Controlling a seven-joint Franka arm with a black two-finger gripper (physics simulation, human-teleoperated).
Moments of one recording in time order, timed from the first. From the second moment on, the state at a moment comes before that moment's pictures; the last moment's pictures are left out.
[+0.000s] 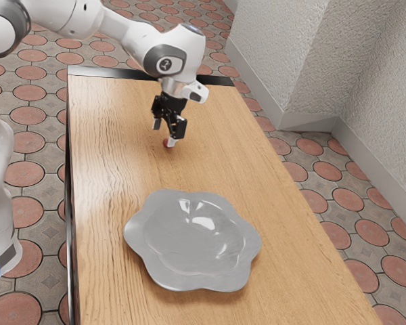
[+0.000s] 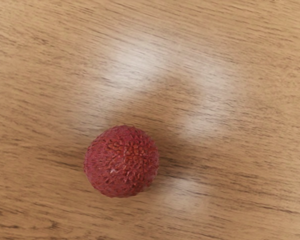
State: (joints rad) arm -0.14 -0.17 0.45 -2.19 0.05 1.95 -0.03
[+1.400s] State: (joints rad) arm -0.14 -0.12 0.49 -2.19 0.06 1.97 -0.11
